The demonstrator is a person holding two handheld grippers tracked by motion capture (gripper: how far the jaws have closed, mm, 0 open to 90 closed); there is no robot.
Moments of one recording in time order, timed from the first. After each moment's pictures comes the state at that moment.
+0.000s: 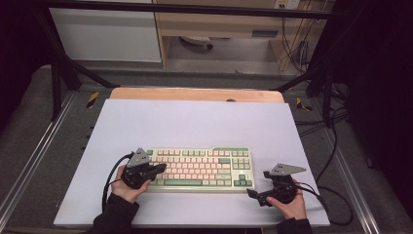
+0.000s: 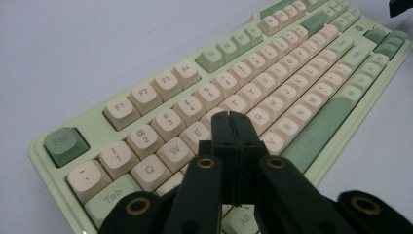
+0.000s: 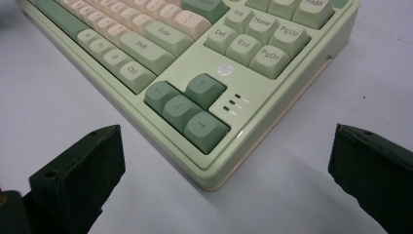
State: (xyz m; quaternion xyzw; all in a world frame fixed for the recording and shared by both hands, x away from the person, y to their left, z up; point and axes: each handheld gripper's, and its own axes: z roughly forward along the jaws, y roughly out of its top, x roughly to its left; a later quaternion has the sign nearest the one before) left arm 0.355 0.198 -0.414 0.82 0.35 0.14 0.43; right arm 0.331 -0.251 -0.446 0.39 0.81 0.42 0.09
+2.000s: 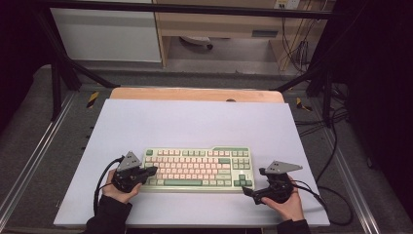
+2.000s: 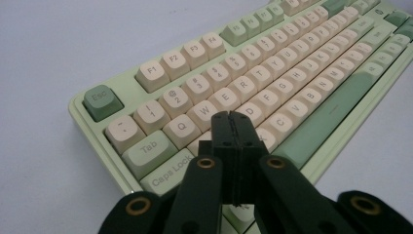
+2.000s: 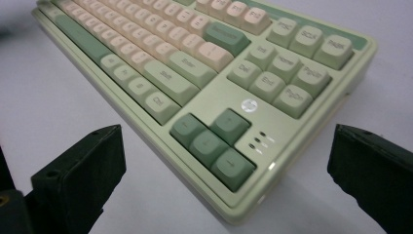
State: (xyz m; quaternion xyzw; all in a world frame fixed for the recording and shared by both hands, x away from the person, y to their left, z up) left arm 0.347 0.222 -0.423 0.82 0.36 0.15 0.43; right arm 0.332 -0.233 -0.431 0.38 0.81 0.43 0.10
